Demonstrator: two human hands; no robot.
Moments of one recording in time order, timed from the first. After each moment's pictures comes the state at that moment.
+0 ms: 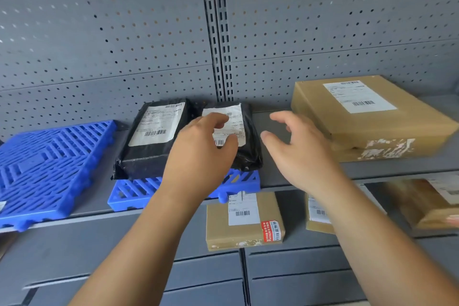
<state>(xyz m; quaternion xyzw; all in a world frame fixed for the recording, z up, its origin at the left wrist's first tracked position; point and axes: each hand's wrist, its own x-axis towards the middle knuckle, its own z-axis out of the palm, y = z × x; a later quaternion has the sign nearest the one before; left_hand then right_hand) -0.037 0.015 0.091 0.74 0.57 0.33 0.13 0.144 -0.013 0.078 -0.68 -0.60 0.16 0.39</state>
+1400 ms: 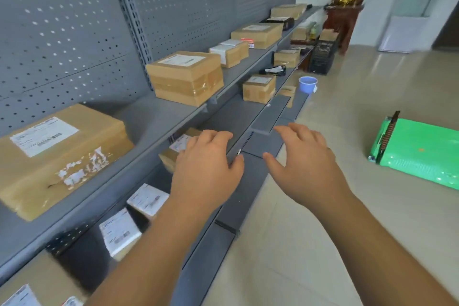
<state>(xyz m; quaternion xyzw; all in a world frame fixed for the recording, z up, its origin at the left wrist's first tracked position) 0.330 -0.230 0.068 0.96 0.14 0.18 0.15 0.397 -0.400 0.074 -0.96 -0.21 -0.06 0.19</state>
